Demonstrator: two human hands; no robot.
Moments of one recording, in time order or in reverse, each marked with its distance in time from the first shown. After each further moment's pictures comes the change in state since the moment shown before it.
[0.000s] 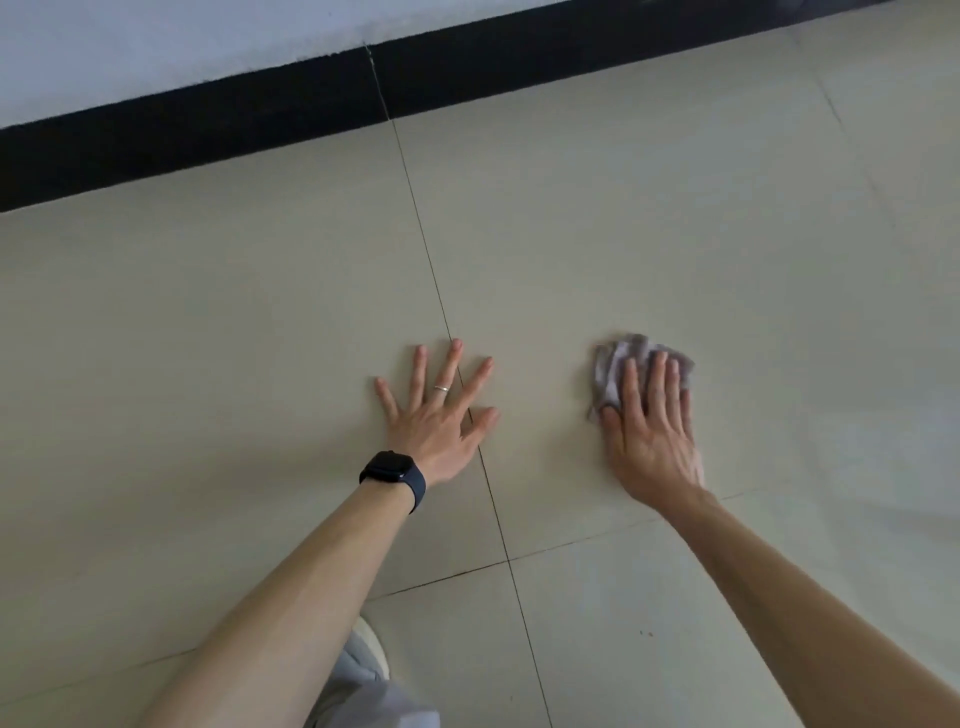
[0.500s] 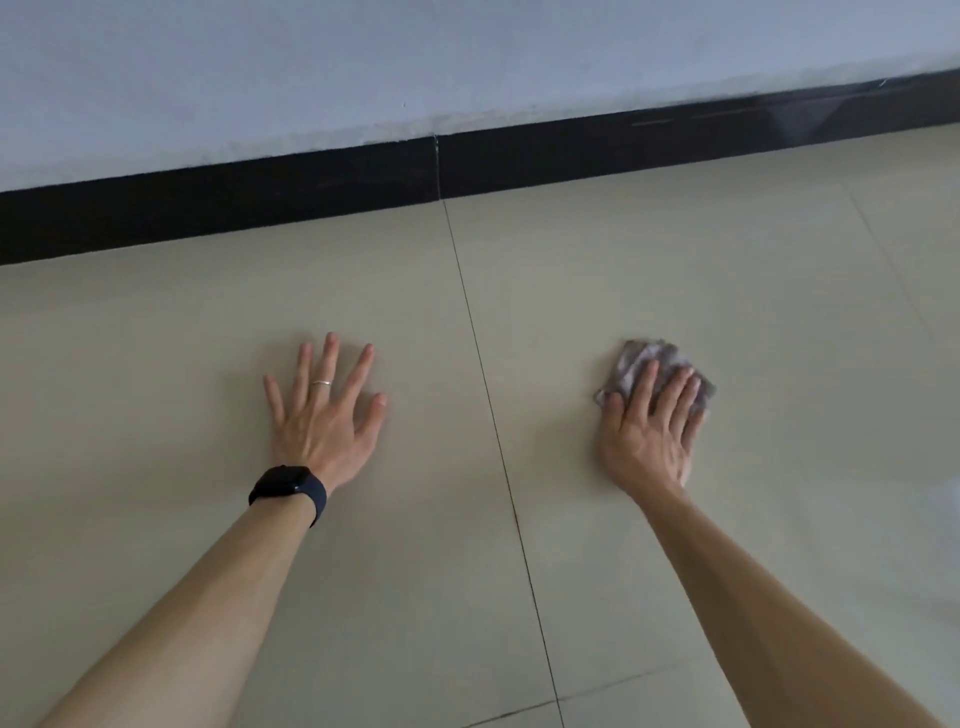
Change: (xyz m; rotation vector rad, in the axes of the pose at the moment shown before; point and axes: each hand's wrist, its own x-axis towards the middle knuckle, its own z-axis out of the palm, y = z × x) left_hand 0.056 -0.168 -0.062 0.057 0.322 -0.242; right_hand 0.124 -0.091 -0.003 0.057 0.053 0.321
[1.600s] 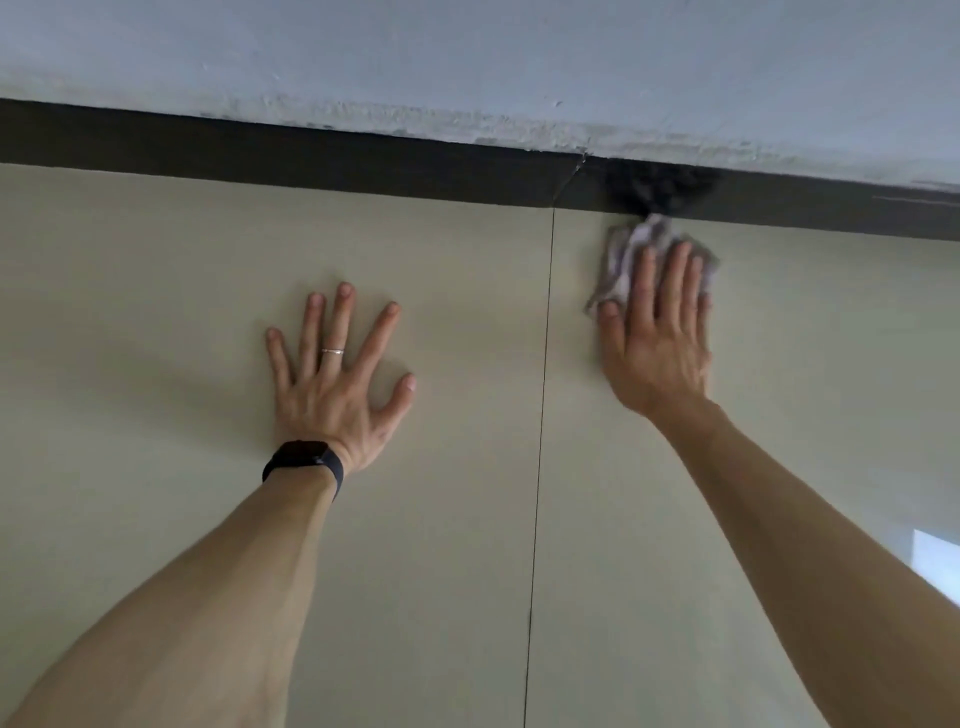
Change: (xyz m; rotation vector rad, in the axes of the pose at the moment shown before) left_hand 0.081 -0.020 -0.012 -0.094 0.002 -0.141; right_hand 0.175 -0.157 -0.009 -0.204 -0.083 -0.540
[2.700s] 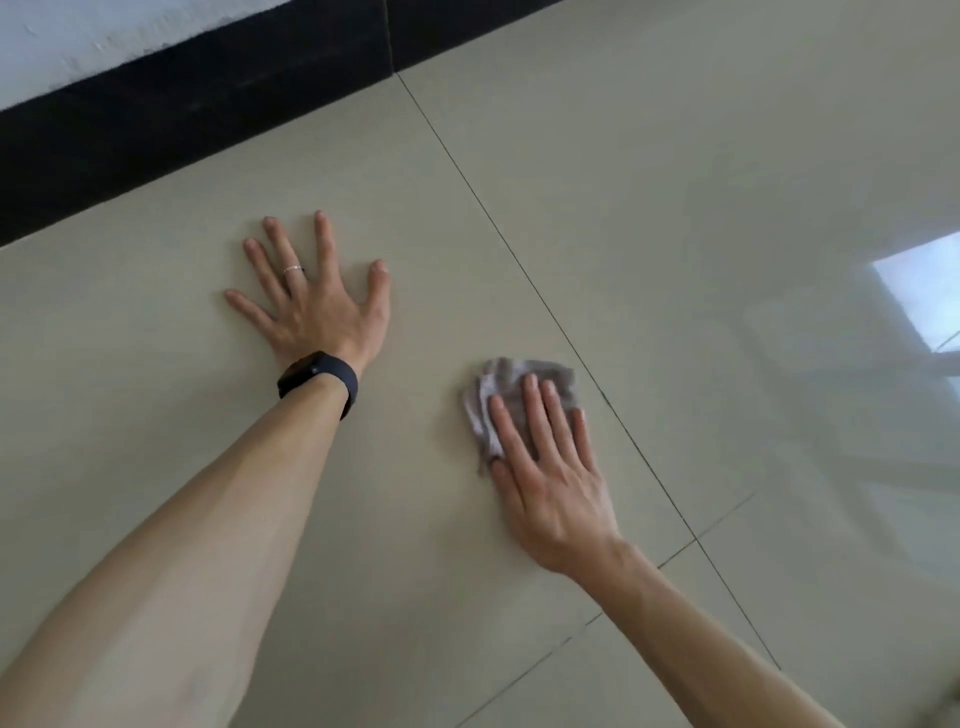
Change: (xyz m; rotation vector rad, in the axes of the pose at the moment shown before) left_hand -0.005 -0.007 0.005 -0.060 0.026 0.141; right_hand -0.332 -0.197 0.086 0.198 -0.005 0.255
